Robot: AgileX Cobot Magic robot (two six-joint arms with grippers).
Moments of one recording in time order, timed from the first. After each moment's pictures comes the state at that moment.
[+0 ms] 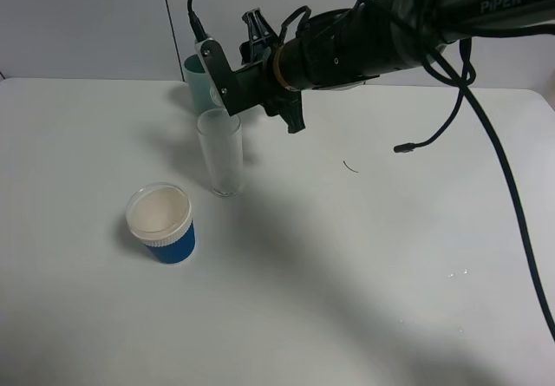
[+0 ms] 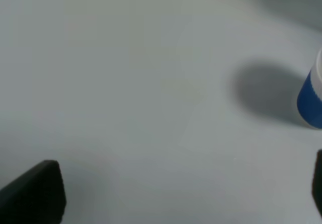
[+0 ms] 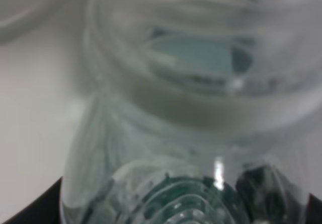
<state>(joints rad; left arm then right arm) 0.18 0.17 -0.52 -0.14 1.06 0.20 0.68 2.04 -1.36 -1.40 0.15 -0.24</state>
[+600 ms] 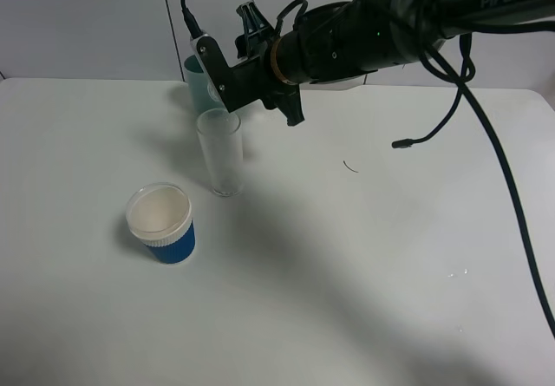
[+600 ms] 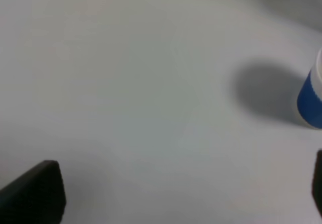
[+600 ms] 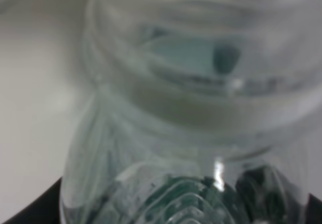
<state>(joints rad) 0.18 0.17 -0.52 -0.14 1.06 0.20 0.69 2.04 -1.39 -1.41 0.15 -0.28</state>
